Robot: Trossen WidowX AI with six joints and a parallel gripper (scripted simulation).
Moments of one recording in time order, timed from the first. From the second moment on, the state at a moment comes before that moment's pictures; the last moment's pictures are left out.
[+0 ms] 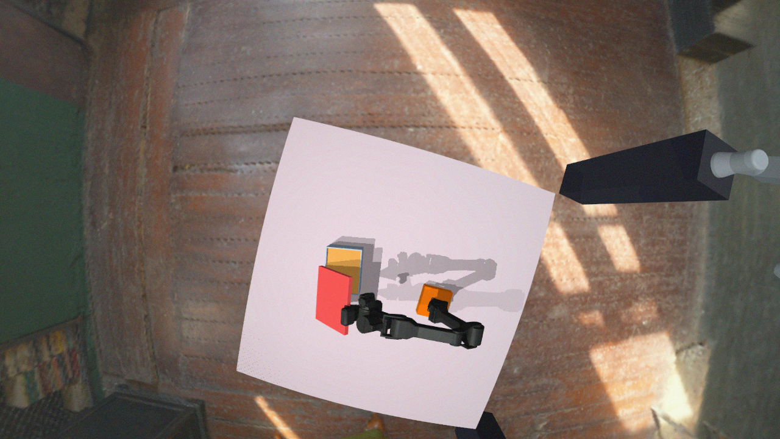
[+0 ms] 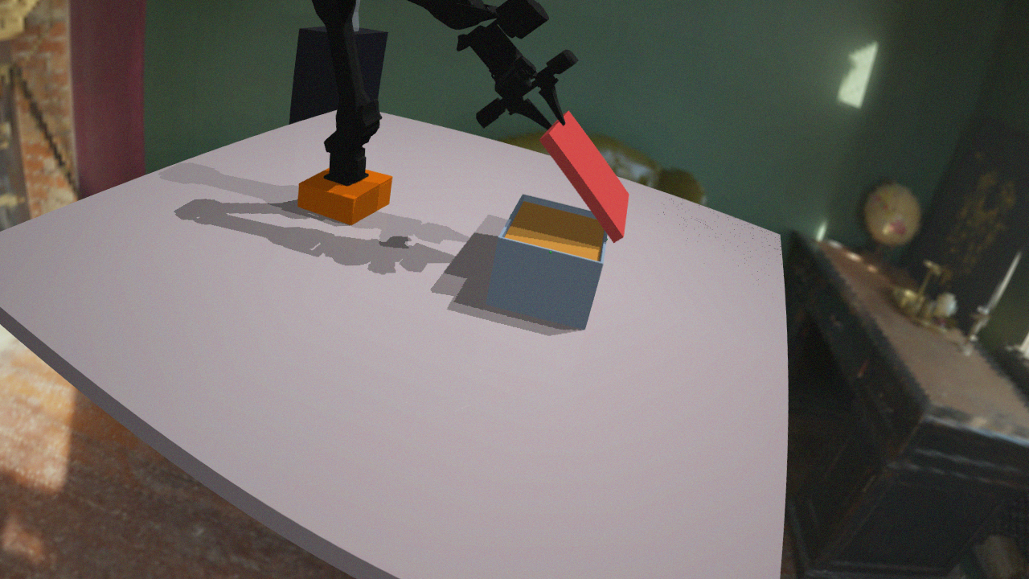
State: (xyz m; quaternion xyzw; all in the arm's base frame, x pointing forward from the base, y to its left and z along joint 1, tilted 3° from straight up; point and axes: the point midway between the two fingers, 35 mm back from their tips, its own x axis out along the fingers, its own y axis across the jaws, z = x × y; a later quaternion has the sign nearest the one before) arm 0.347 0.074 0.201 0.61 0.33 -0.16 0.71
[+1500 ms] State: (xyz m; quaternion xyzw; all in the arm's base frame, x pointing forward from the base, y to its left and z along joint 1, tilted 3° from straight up) arm 0.313 0.157 0.200 0.61 0.33 -0.16 0.70
